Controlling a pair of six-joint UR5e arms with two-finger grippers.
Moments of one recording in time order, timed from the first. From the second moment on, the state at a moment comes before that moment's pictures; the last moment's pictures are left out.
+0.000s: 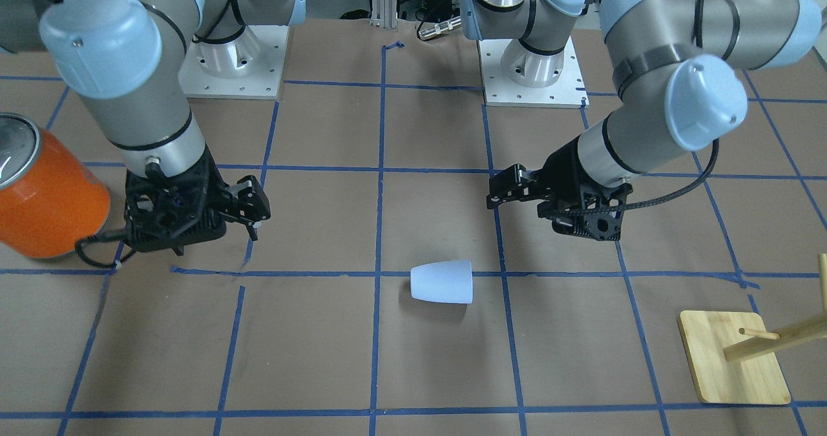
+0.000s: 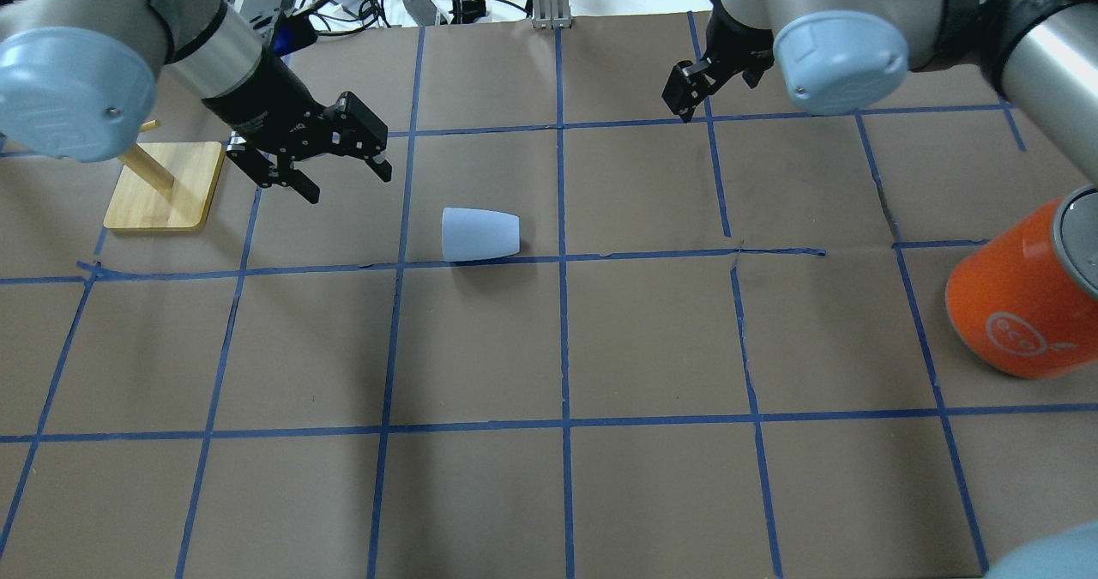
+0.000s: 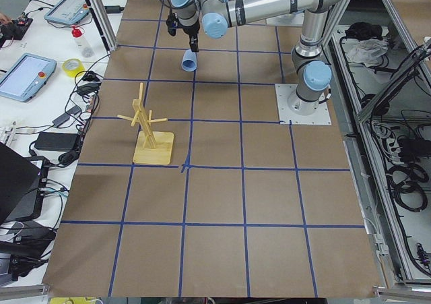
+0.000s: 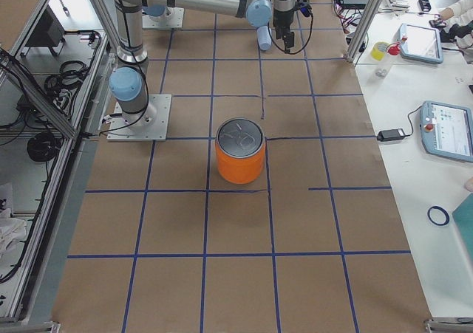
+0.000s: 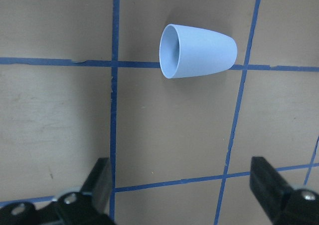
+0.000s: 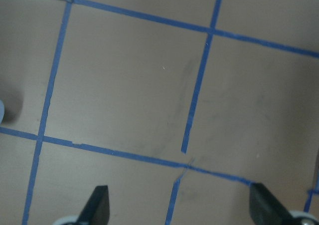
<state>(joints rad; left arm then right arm) -1.47 -1.80 -1.65 -1.48 1.21 0.15 1.62 -1.36 1.52 -1.83 -1.58 -0.11</state>
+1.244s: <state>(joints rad) -1.47 -2.14 -1.65 -1.33 0.77 0.27 1.62 -1.46 1.52 -1.69 -1.59 0.11</state>
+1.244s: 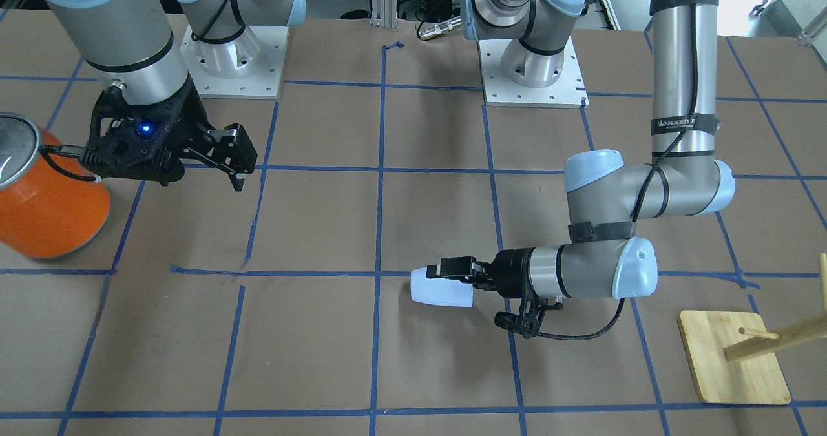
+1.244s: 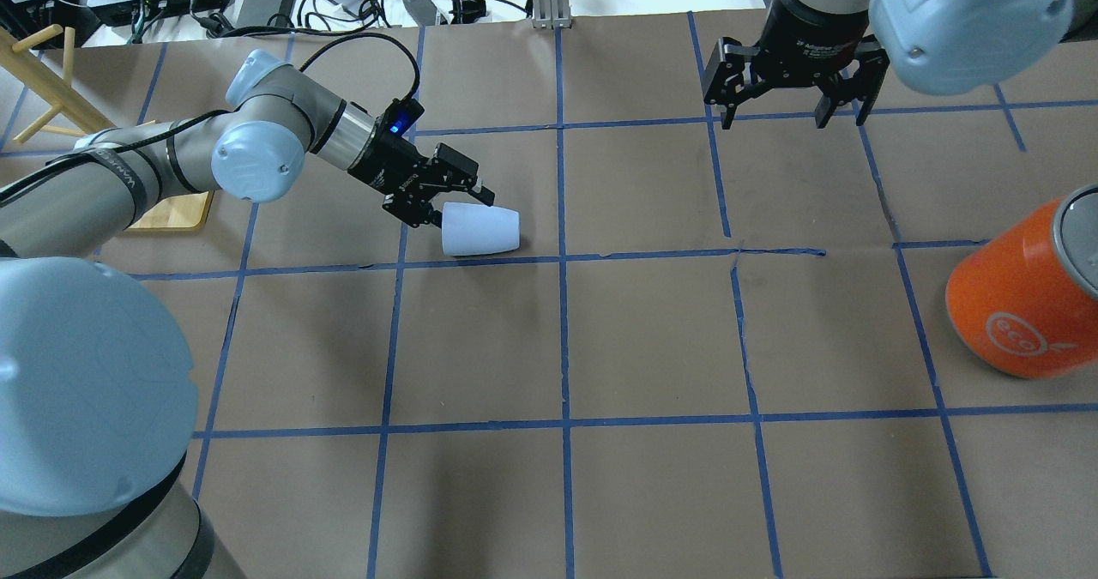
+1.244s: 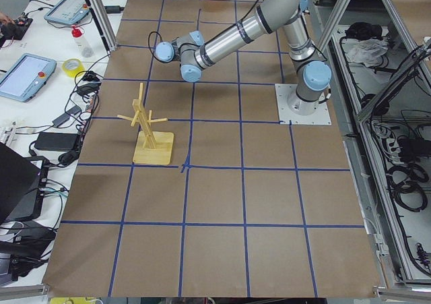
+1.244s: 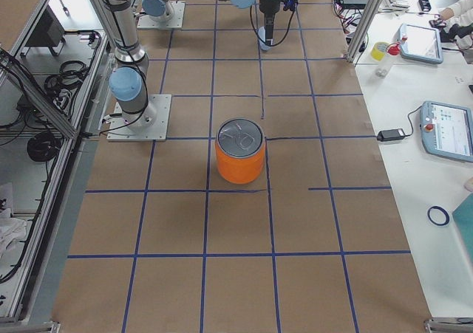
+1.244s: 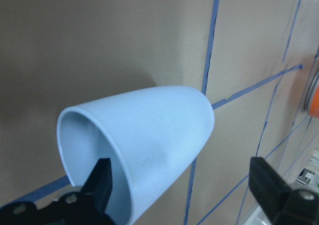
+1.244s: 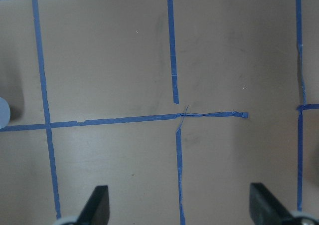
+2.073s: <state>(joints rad) -1.47 -2.10 -1.64 -1.32 0.72 0.03 1.62 -1.46 1.52 -1.70 -1.61 0.11</state>
